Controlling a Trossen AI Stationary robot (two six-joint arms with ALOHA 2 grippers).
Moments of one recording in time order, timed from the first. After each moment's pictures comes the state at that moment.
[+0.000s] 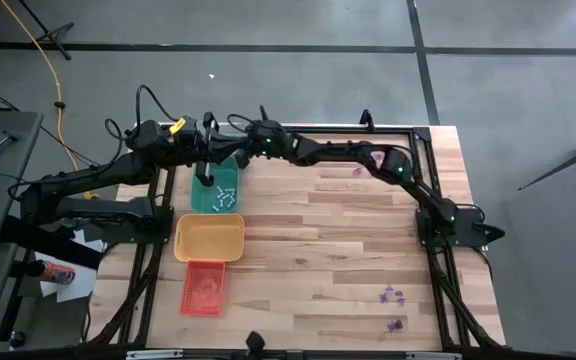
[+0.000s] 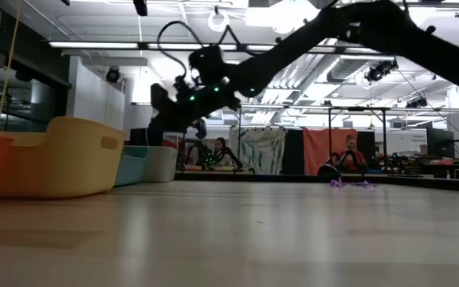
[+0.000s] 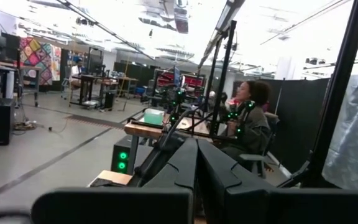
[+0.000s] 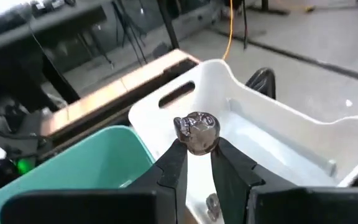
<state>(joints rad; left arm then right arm) 0.37 0.88 0.75 0.37 0.26 -0.22 -0.34 2.43 1.92 0.21 0.02 0.31</state>
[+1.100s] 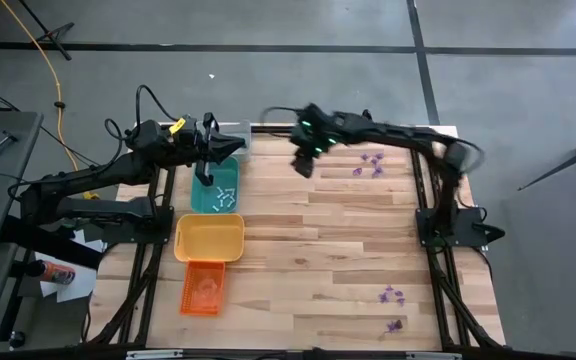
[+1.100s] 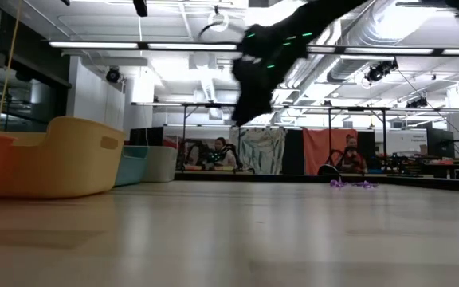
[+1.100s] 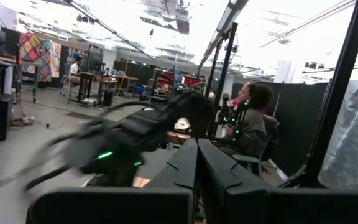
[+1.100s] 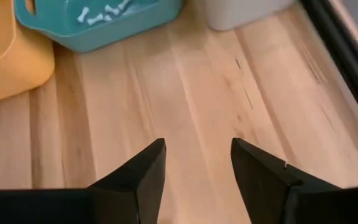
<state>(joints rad) 0.37 0.88 0.75 0.37 0.26 -0.25 -0.45 1.87 1.50 -0.55 -0.25 -0.08</state>
